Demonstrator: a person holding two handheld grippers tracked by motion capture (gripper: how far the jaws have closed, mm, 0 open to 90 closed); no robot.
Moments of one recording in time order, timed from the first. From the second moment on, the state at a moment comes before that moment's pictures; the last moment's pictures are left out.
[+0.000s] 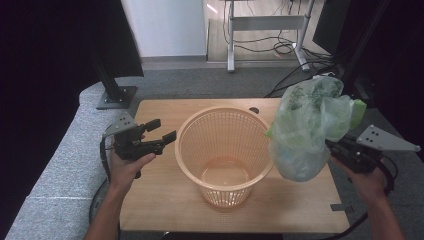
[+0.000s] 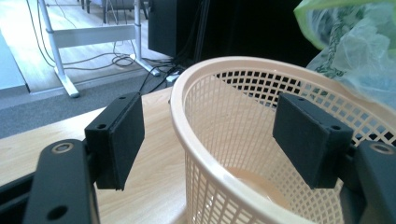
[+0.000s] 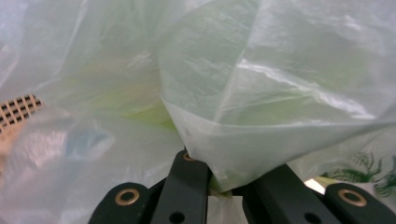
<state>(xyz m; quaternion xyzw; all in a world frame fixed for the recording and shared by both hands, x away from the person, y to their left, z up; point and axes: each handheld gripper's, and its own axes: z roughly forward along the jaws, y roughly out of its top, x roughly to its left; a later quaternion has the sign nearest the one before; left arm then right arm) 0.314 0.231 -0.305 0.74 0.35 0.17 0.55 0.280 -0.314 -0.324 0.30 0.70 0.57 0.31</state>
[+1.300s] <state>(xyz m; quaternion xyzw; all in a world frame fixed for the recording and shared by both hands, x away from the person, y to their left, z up) 0.310 0.240 -0.342 0.74 0.37 0.15 0.54 0.264 -0.306 -0.454 0.39 0.70 0.55 0.24</state>
